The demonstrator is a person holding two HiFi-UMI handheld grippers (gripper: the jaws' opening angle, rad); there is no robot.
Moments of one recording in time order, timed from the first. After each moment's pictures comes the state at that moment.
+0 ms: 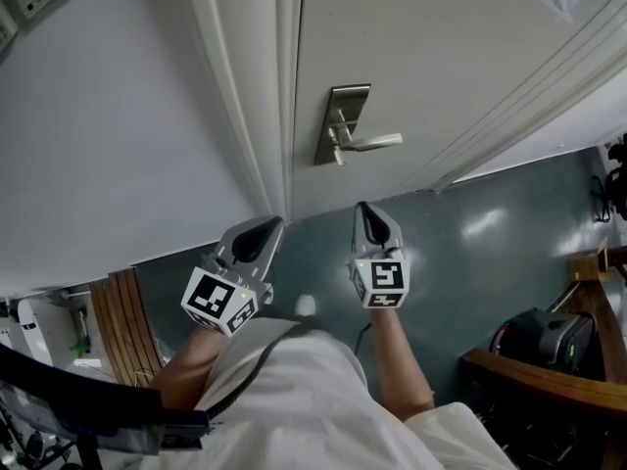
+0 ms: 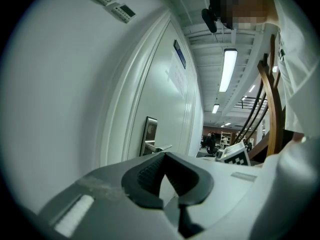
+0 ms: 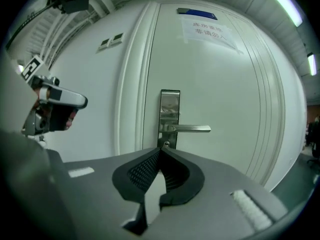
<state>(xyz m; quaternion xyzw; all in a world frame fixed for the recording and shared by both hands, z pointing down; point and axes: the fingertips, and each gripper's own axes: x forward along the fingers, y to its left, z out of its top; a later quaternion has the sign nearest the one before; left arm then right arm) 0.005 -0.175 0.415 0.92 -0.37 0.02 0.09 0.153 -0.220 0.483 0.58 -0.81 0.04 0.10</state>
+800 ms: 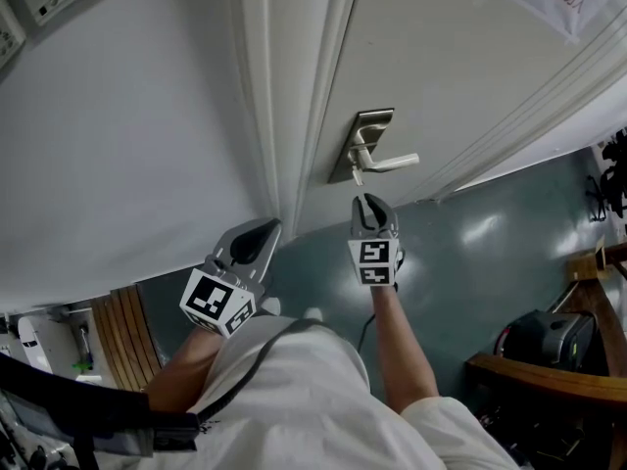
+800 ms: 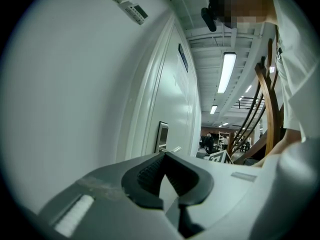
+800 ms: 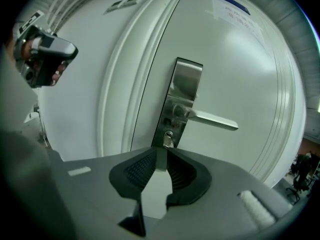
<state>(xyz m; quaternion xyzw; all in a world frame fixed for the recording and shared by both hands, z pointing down) -0.046 -0.213 0.408 0.93 -0.36 0.02 0.08 0.124 -0.295 0.528 0.59 -0.78 0.00 0.22</state>
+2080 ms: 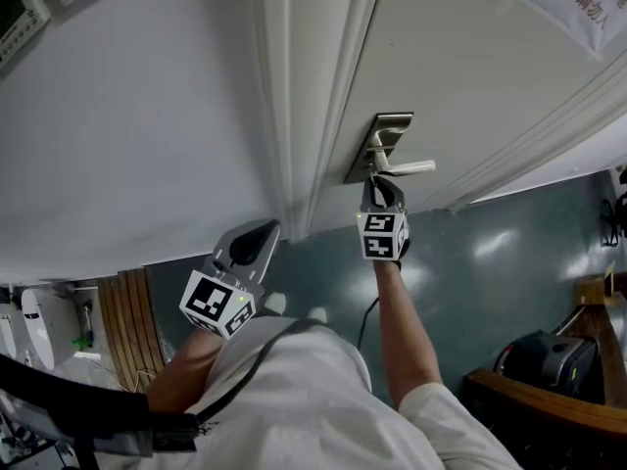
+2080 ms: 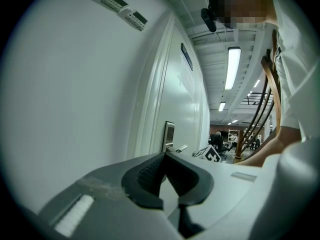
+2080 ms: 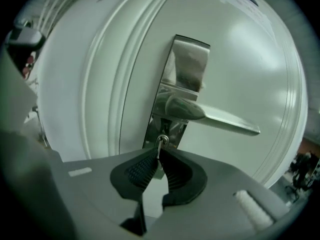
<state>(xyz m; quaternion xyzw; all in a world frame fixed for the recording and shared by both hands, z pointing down) -0.064 -0.202 0.409 0.91 -0.41 0.03 0.07 0.124 -0.348 0.536 0.59 -0.77 0.02 0.25</state>
